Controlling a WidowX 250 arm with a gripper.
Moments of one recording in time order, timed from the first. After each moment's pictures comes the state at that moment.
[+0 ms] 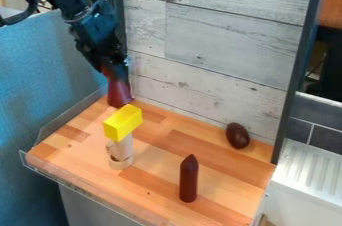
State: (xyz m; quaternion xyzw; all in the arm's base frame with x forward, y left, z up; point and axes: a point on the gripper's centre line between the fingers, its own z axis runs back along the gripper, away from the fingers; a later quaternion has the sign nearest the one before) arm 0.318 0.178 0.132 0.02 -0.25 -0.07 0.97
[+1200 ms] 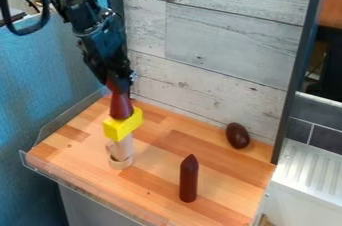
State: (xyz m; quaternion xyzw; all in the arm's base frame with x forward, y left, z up) arm 0.321 0.173 0.112 0.02 -0.22 -0.08 0.97
